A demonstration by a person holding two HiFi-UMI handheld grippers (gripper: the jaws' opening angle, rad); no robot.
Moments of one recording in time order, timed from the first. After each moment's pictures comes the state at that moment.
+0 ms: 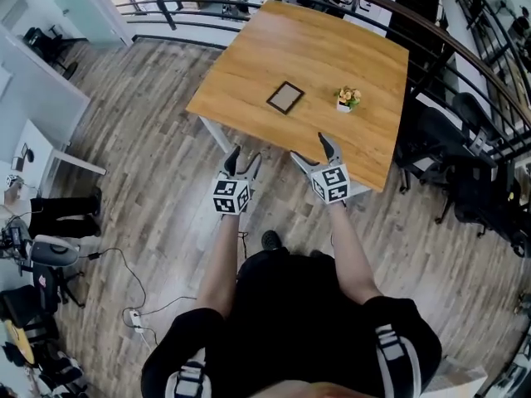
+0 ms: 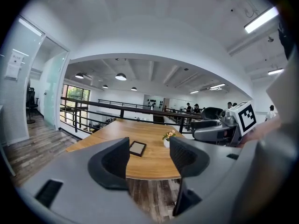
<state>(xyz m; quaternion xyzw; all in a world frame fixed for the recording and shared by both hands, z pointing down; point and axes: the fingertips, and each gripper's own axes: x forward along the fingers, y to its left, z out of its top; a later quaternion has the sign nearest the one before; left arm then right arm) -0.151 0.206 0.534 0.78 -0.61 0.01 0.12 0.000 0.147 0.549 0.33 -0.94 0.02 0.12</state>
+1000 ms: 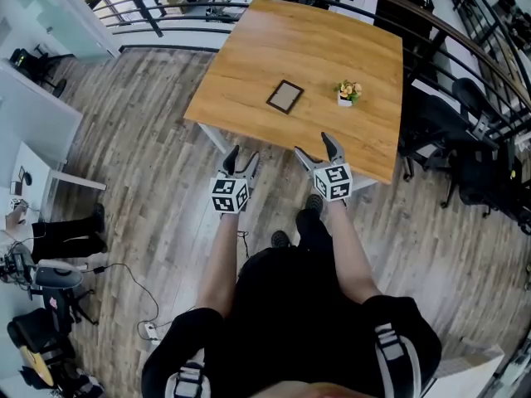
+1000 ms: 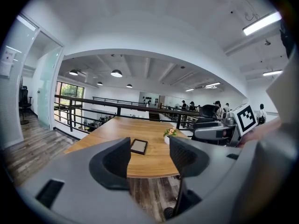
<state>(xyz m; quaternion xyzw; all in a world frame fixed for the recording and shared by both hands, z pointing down) -0.182 0.184 0.546 0.80 -0.58 0.03 0.12 -0.007 0.131 0.570 0.40 -0.91 0.06 0.11</state>
